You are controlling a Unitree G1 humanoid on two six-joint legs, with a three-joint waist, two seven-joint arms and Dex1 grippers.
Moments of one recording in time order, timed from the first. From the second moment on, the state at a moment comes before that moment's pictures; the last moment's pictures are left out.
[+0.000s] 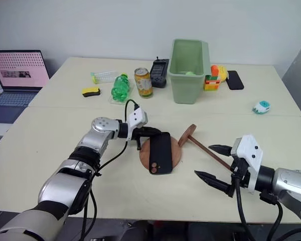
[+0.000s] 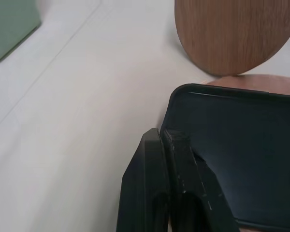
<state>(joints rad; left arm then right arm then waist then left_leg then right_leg) -0.91 0.40 -0.18 0.90 -0.04 -0.11 -1.19 0.13 -0.90 -0.36 -0.85 0.88 0.77 0.69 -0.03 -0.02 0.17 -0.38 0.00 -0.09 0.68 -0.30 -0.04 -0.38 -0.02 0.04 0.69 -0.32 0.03</state>
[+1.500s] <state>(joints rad) -0.43 0.79 0.51 0.79 -0.26 0.09 -0.37 -0.43 -0.86 0.05 -0.61 0.73 0.72 0.94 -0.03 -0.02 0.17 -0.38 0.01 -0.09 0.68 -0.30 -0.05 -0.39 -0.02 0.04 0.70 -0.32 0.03</state>
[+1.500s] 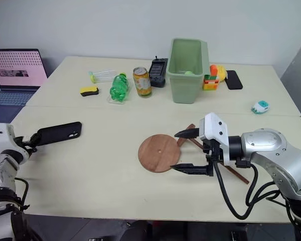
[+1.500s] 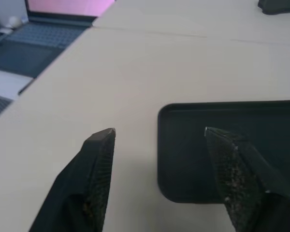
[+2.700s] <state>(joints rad) -0.45 0.79 -0.24 -0.26 -0.33 0.22 -1.28 -0.67 -0.83 0.26 -0.43 0.59 1.34 0.51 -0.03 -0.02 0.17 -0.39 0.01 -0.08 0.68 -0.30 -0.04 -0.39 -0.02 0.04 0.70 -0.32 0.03</state>
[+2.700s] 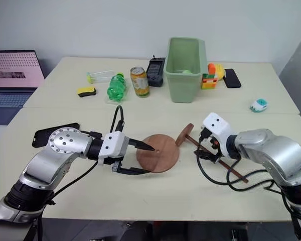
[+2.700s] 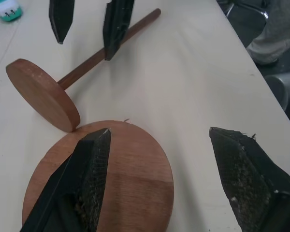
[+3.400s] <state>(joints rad) -0.43 0.70 -0.25 -0.27 -0.25 0.16 -1.23 -0.99 -0.77 0.57 -0.01 0.49 1.39 0.81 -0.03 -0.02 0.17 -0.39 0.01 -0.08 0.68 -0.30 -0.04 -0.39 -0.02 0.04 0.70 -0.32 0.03</state>
